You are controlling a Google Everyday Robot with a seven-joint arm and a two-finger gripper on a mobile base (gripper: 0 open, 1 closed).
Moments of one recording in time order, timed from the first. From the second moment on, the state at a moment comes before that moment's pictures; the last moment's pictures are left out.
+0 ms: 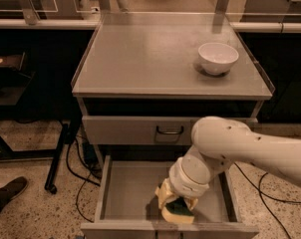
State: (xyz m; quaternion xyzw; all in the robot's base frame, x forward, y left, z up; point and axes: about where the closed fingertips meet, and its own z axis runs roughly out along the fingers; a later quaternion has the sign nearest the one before) arm 0.378 -0.052 0.633 0.00 -0.98 -0.21 0.07
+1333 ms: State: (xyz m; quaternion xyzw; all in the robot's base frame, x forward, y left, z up) arm 0.395 -0.040 0.563 -0.06 -0.96 -0.25 0.08
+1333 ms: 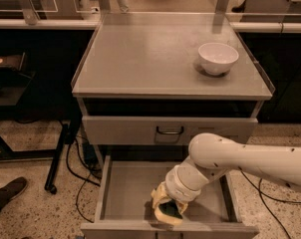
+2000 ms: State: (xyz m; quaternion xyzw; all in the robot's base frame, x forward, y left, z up) arm 0.422 -0.005 0.544 -0.04 -0.96 -0.27 0.09
